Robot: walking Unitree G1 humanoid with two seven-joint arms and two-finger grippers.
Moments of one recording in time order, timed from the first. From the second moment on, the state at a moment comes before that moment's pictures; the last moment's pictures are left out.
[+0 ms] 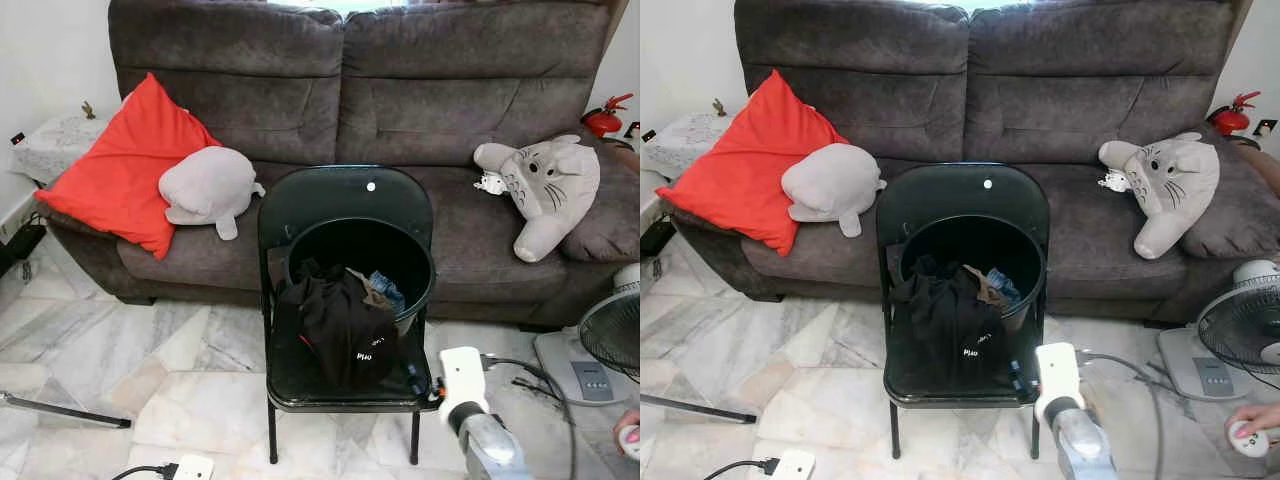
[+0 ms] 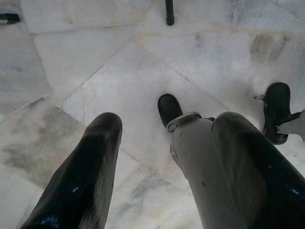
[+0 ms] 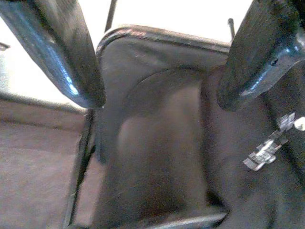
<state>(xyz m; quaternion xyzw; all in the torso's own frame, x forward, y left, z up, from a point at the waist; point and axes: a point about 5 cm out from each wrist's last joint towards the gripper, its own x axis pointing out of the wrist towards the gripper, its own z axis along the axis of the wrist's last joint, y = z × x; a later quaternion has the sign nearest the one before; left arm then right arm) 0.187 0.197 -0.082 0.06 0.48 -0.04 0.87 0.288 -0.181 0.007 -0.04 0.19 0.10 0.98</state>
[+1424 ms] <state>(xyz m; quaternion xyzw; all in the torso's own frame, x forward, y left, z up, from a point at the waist) 0.189 0.202 -0.079 0.11 0.48 -0.07 0.87 0.312 -0.189 0.024 -0.05 0.21 0.16 0.96</state>
